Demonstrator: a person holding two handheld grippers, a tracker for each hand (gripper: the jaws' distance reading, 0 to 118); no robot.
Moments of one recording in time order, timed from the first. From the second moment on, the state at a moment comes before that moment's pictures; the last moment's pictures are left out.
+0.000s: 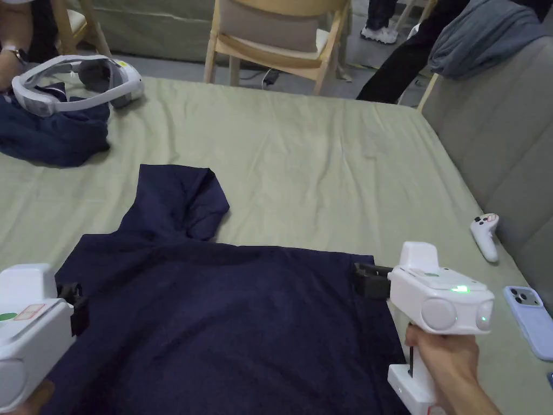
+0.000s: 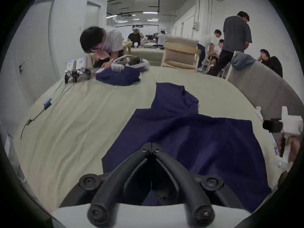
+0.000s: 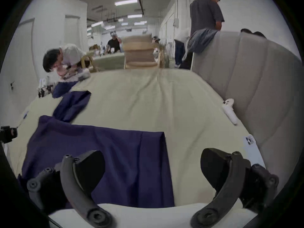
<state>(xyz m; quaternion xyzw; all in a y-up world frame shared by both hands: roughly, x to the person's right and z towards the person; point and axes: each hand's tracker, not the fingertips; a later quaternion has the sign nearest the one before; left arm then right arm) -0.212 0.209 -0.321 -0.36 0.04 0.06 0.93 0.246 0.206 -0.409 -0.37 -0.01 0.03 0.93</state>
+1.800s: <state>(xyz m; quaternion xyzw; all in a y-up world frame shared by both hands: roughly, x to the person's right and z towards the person) -0.298 0.404 -0.347 -0.22 -0.12 0.09 0.96 0.279 0.385 -0.357 -0.17 0.10 -0.08 0.98</state>
